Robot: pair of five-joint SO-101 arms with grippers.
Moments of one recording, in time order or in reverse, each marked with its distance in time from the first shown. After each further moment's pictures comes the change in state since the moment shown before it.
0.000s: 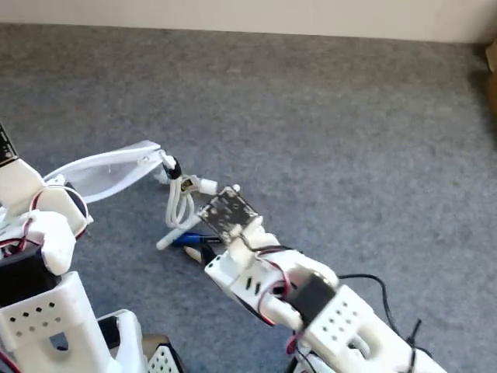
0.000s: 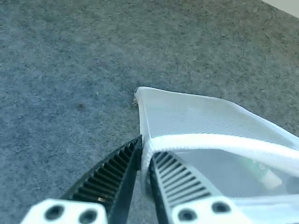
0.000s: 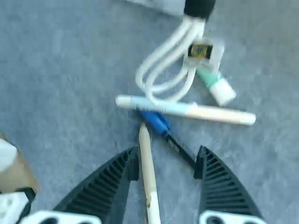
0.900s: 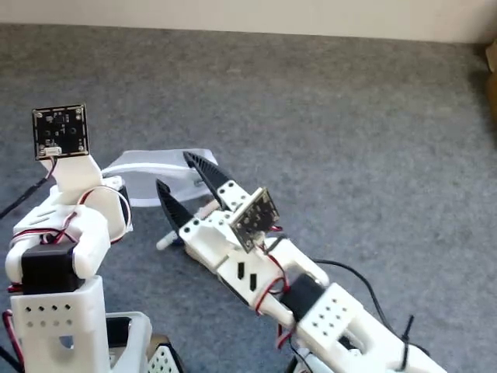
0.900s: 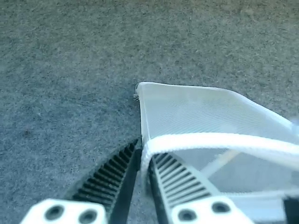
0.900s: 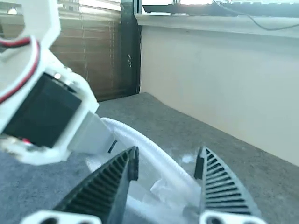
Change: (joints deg) left arm 17.8 0.0 0.0 2.0 -5.2; right arm 0.0 -2.5 6.1 -49.1 0.0
